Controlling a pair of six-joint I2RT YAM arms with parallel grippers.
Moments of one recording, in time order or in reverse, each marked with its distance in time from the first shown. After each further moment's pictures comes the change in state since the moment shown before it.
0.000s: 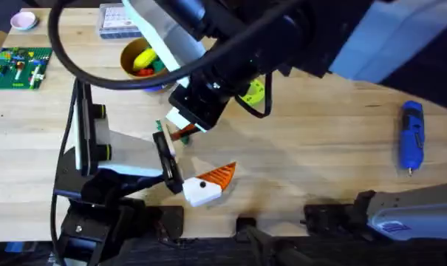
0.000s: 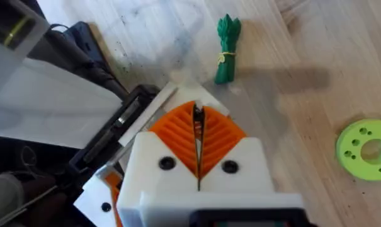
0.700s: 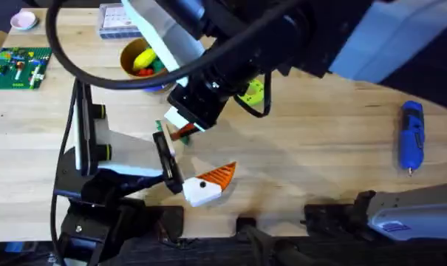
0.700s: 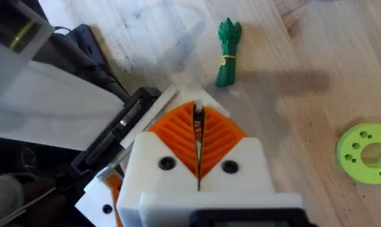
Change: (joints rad) left arm 0.000 0.000 0.000 0.000 0.000 0.000; right arm 0.000 0.000 0.001 0.011 -0.004 0.000
